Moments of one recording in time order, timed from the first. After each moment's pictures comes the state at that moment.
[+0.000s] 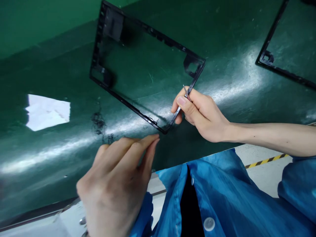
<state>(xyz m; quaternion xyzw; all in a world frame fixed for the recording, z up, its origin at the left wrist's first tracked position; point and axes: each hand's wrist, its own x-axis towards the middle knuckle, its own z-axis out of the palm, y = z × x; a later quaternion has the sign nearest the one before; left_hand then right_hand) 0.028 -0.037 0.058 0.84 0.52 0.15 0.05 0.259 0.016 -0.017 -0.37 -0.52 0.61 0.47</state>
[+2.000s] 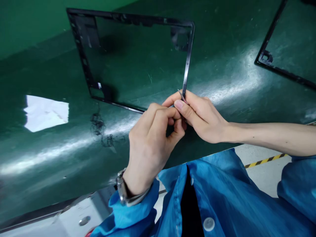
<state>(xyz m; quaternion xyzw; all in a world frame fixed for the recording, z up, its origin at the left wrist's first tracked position) 0.072 0.010 0.022 0.84 0.44 0.27 0.18 0.265 0.016 -0.012 -0.38 -0.61 0.54 0.43</state>
